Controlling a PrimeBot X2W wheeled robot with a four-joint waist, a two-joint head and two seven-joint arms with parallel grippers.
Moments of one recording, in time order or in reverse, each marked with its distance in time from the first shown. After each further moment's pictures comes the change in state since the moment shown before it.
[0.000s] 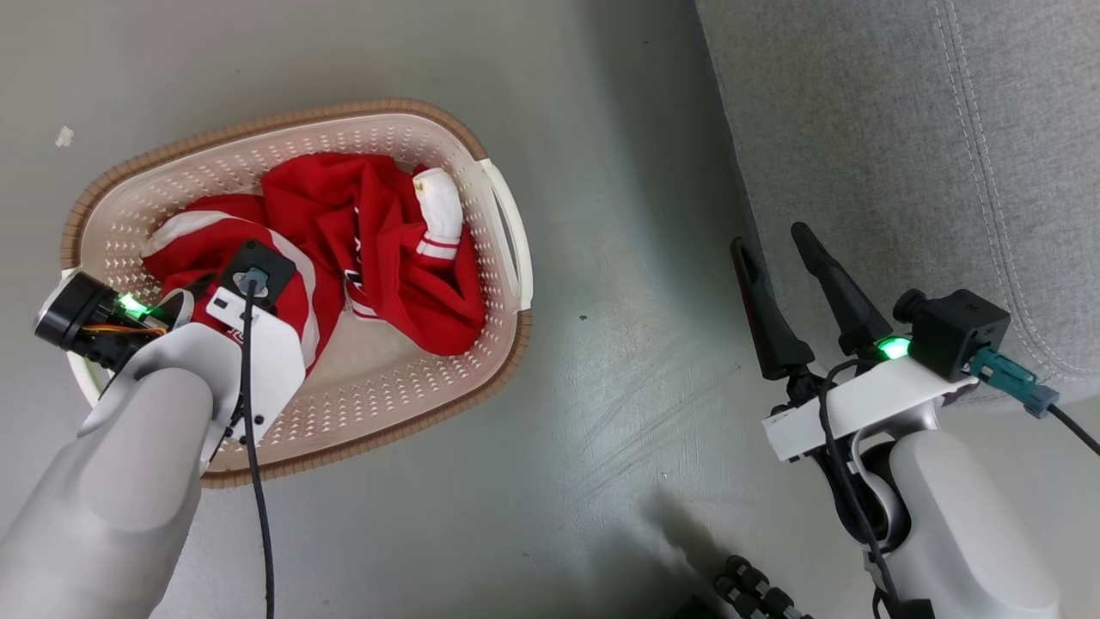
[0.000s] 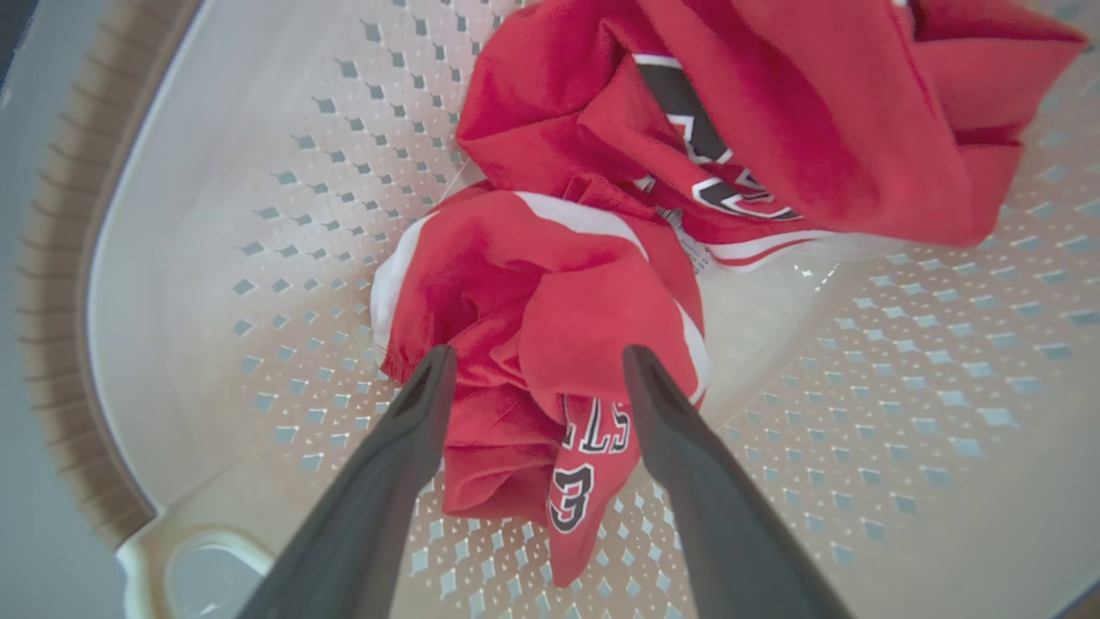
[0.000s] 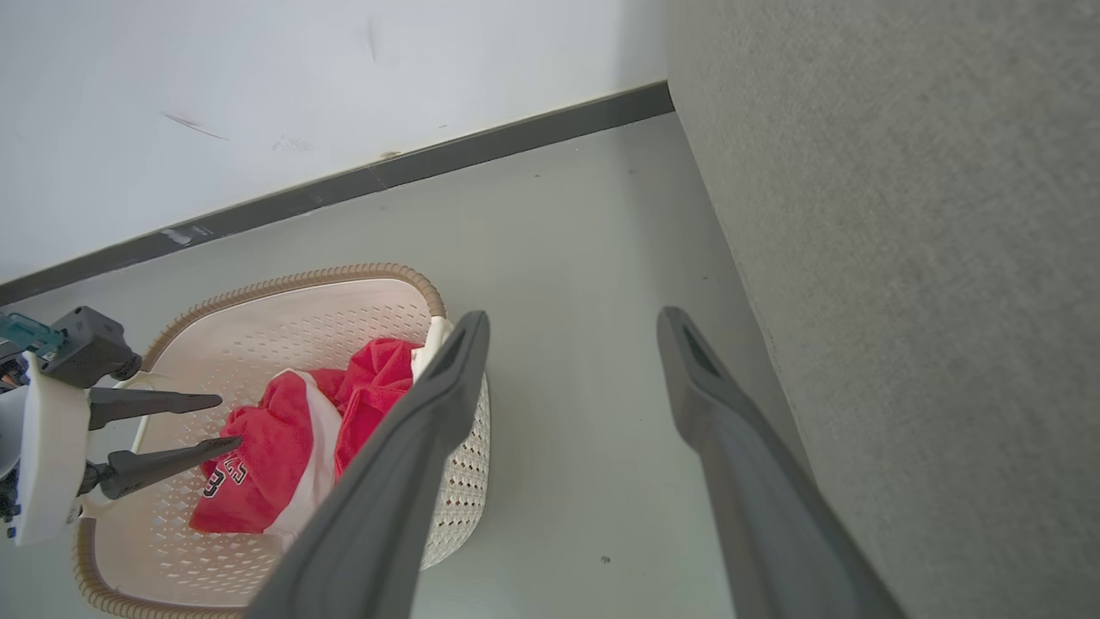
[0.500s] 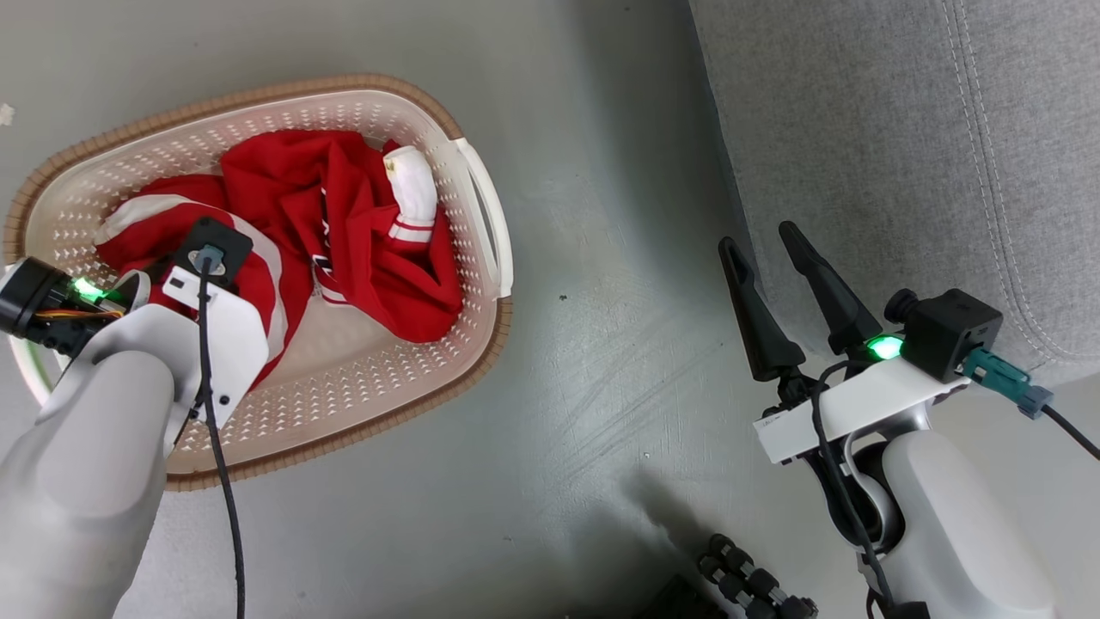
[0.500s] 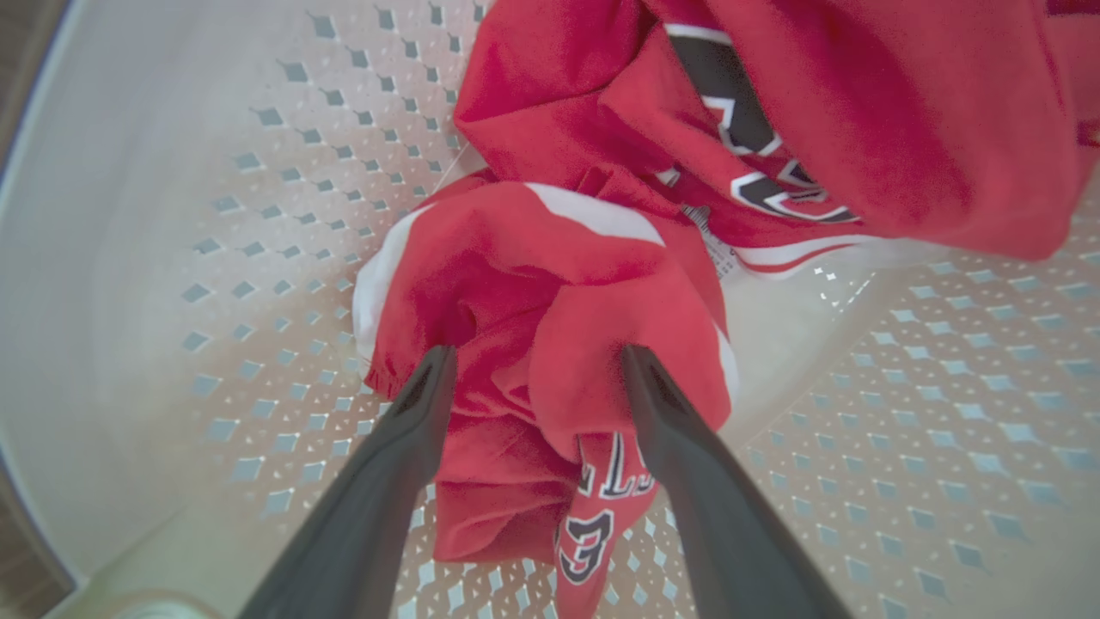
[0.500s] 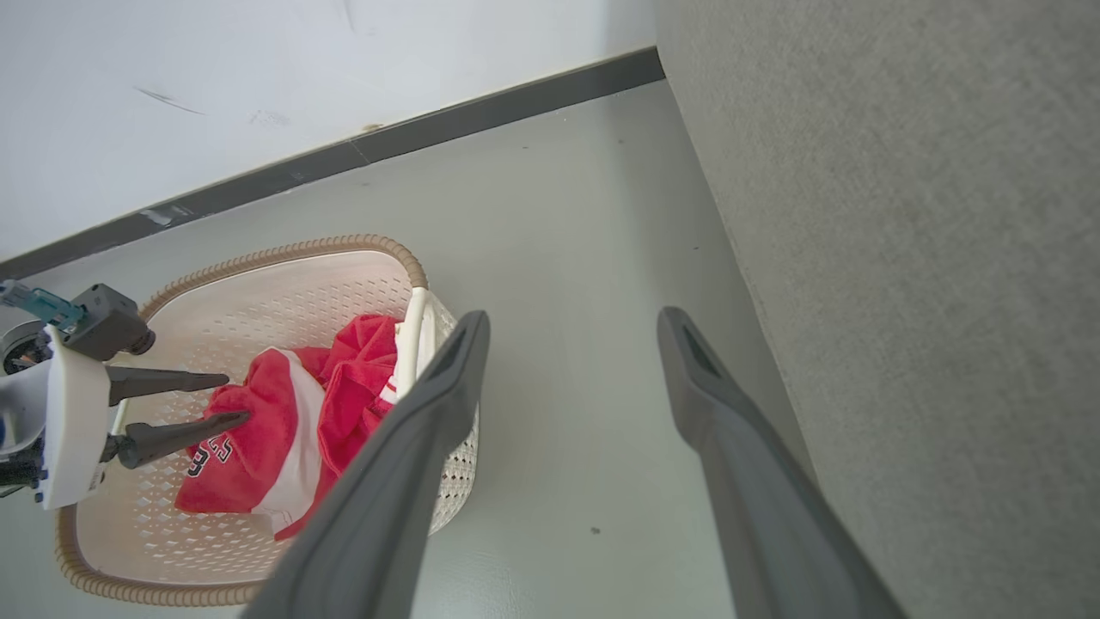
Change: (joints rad) left arm -0.020 0.036 0.033 0.000 -0.010 0.001 0.008; right arm 0.000 0.000 0.026 -0.018 0.019 0.000 0.000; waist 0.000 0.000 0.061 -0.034
